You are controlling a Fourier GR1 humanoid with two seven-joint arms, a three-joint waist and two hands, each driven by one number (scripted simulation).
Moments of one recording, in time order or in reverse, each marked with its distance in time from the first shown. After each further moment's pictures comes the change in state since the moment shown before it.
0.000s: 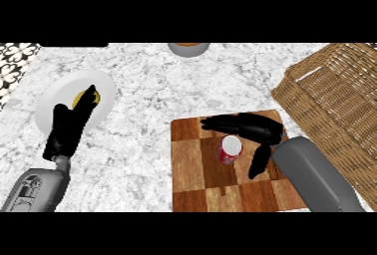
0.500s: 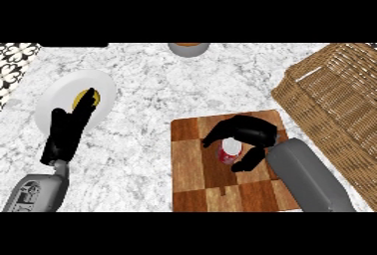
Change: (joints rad) left arm 0.036 -0.029 0.029 -0.047 -0.035 -0.028 0.018; right arm 0.006 0.044 -0.017 0.024 0.080 -0.028 -0.031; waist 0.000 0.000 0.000
